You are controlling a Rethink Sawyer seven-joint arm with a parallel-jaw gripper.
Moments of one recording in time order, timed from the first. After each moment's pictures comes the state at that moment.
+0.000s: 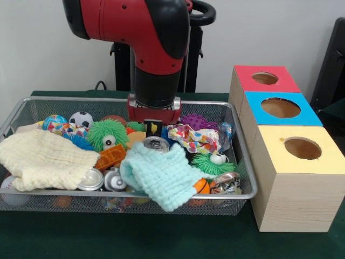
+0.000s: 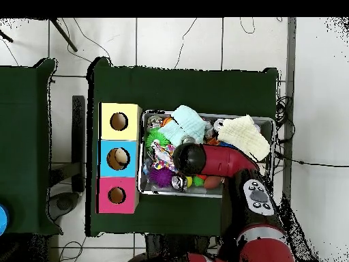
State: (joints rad) arm -0.33 -0.50 0.02 1.62 -0.22 0.47 1.62
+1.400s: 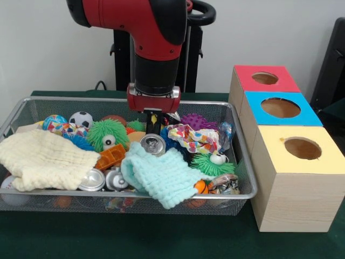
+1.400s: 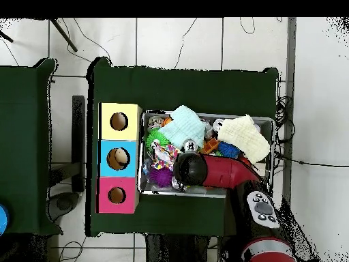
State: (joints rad) arm -0.36 -0.55 0.03 1.72 -0.22 0.38 1.62
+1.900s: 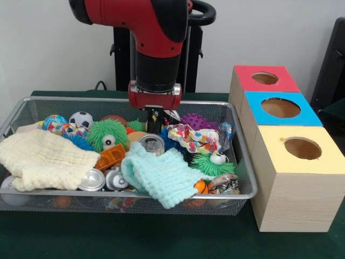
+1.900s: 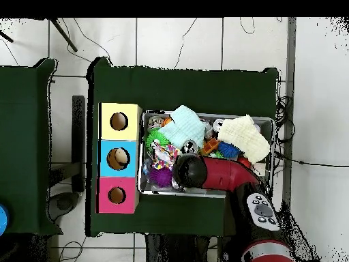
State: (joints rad) arm -0.36 -0.56 0.03 1.75 -0.22 0.38 1.62
